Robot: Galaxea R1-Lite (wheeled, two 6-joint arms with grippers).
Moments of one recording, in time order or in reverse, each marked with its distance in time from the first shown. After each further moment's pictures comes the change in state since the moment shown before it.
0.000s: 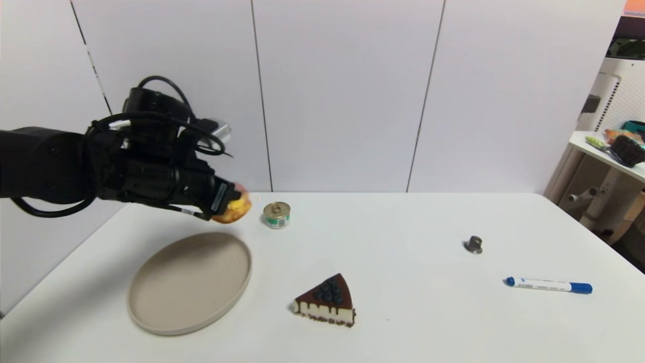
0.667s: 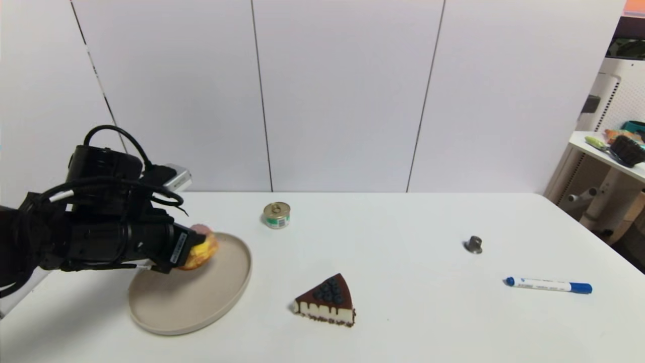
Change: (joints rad) left arm 0.087 -0.131 0.403 -0.227 0.000 -0.017; right arm 0.000 0.000 0.000 0.000 0.000 0.000
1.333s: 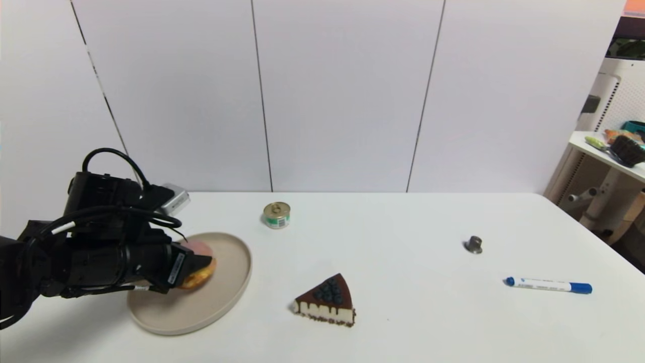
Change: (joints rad) left arm 0.006 -0.004 0.116 -0.092 0.000 -0.001; right arm 0.000 0.000 0.000 0.000 0.000 0.000
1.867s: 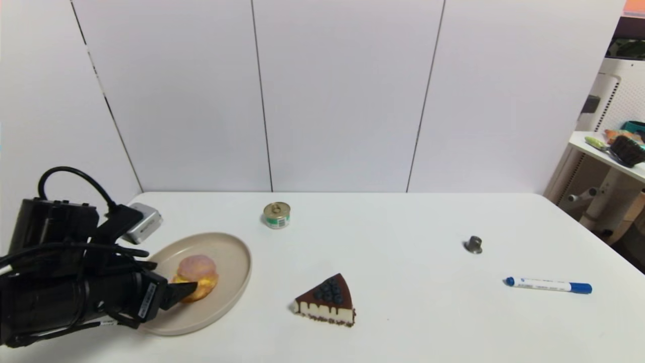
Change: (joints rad) left arm 0.020 -0.194 0.169 0.001 0.000 -0.008; right arm 0.000 0.000 0.000 0.000 0.000 0.000
